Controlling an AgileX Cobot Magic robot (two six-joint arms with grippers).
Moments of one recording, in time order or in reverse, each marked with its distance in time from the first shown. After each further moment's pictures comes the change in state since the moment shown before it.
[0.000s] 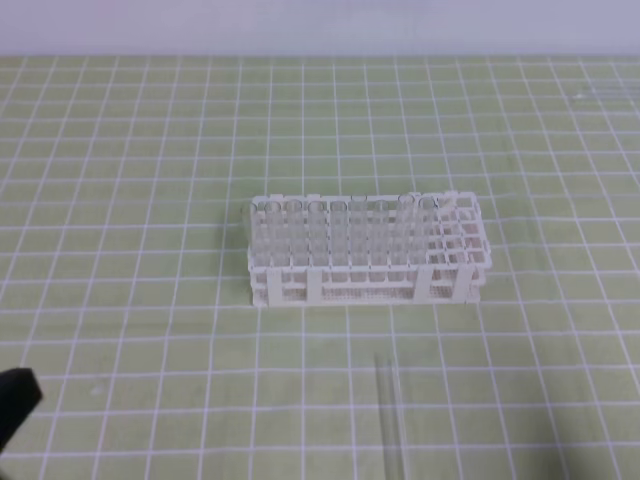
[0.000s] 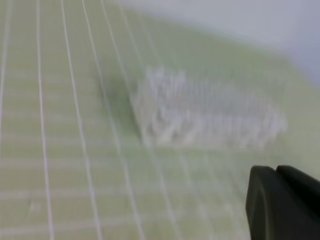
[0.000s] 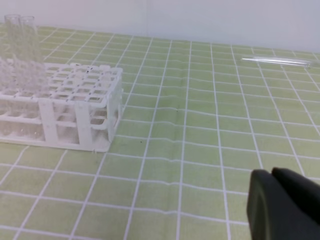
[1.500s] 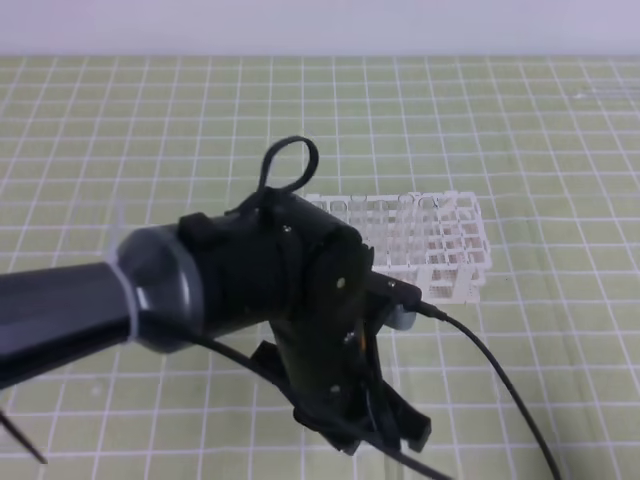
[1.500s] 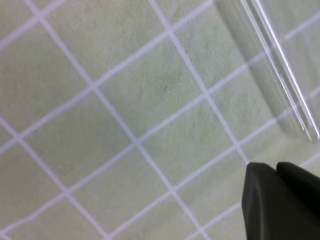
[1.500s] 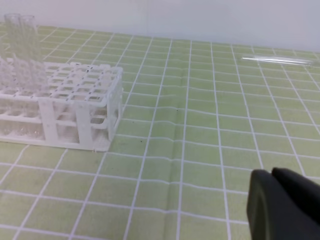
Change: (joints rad) left arm -0.820 1.429 -0.797 0.444 0.326 -0.420; right arm 0.000 0.000 0.000 0.000 0.001 0.000
